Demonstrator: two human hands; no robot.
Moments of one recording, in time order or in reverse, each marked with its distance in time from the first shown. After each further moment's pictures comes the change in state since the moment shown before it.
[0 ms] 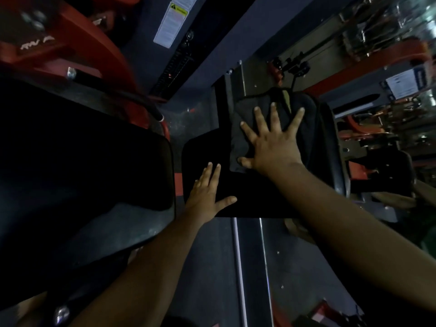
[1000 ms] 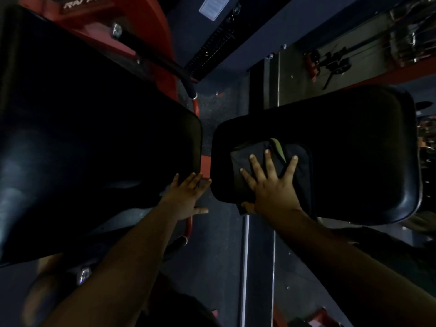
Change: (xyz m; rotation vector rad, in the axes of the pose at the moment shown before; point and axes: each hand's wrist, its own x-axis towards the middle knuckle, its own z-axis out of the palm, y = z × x) left_hand -0.056 -0.135 -0.019 0.650 -0.316 -0.041; right_hand -0.055 -0.123 0.068 -0.077 -0.050 -0.245
